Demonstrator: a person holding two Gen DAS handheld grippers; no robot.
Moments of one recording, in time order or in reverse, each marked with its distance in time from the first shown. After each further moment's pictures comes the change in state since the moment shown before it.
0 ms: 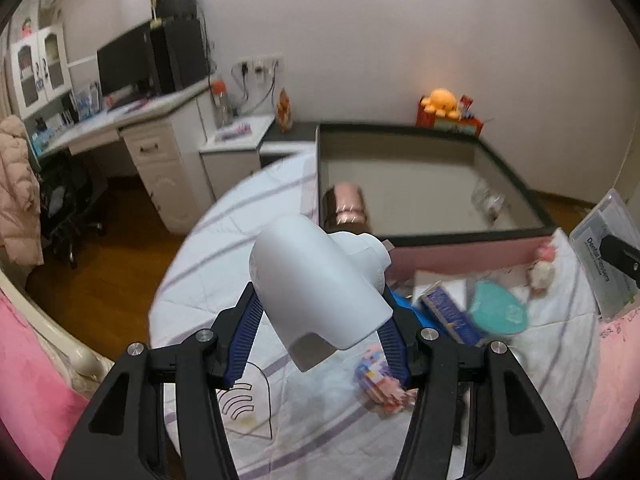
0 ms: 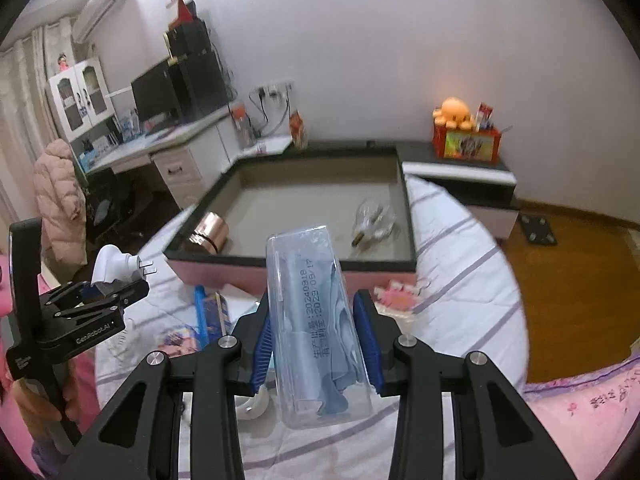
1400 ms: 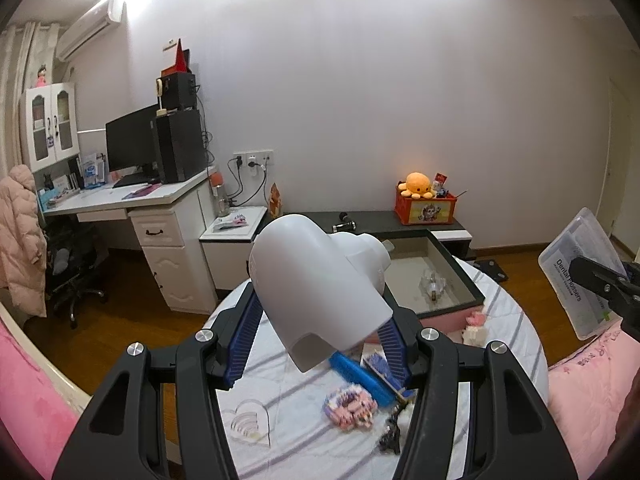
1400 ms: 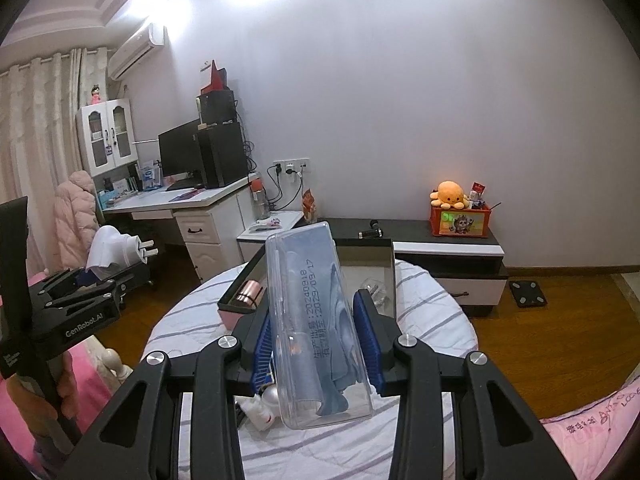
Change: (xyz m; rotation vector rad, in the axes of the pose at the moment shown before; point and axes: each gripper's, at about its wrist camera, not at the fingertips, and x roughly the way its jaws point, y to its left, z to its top) left arm -0.118 -0.013 0.020 0.041 -0.300 -0.021; right arm -0.105 0.025 0.004 -0.058 -0.249 0.005
